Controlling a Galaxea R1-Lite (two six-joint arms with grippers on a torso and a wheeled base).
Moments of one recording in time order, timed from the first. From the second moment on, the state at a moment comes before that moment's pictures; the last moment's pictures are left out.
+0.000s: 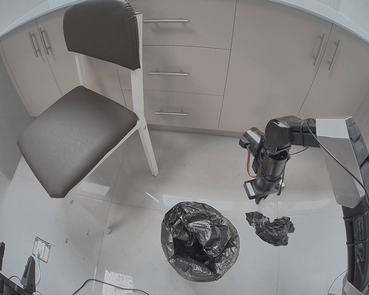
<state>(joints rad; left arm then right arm) 0.00 0.02 -0.02 0.00 0.03 -0.04 0.40 2.45 -2.00 0.97 -0.15 0.24</state>
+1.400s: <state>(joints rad) 0.00 0.02 -0.02 0.00 0.03 -0.04 0.77 2.51 -2.00 0.74 -0.21 0.31</state>
